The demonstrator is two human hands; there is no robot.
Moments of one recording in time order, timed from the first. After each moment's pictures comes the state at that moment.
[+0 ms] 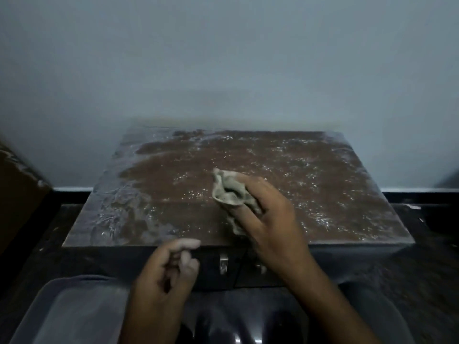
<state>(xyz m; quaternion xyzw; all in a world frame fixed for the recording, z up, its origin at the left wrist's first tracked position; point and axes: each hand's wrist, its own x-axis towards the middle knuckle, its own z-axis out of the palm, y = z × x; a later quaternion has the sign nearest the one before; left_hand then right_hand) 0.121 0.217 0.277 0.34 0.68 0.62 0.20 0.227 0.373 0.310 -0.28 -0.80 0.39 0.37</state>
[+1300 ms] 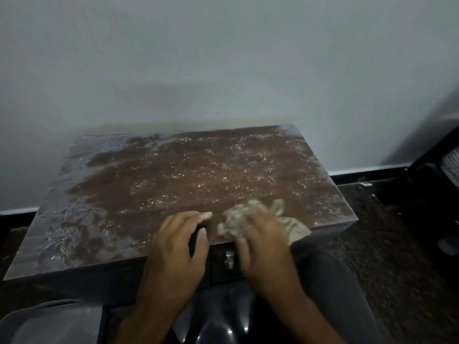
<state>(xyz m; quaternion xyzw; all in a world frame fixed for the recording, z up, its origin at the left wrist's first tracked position) 0.134 0.293 0.270 0.56 0.72 0.40 0.11 0.296 0.367 0.243 -0.43 -0.86 0.11 0.26</state>
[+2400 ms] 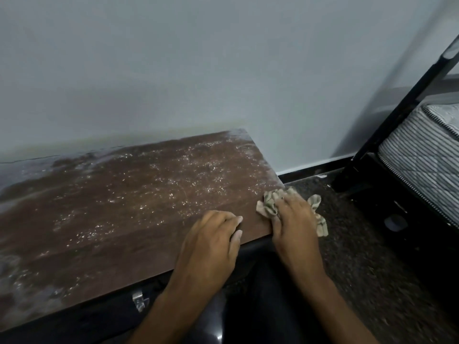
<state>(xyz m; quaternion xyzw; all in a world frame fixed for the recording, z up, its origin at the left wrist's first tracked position) 0.224 0.387 0.263 0.72 0.62 0.31 0.08 0.405 0.452 0.240 -0.63 -0.74 0.03 0.25</state>
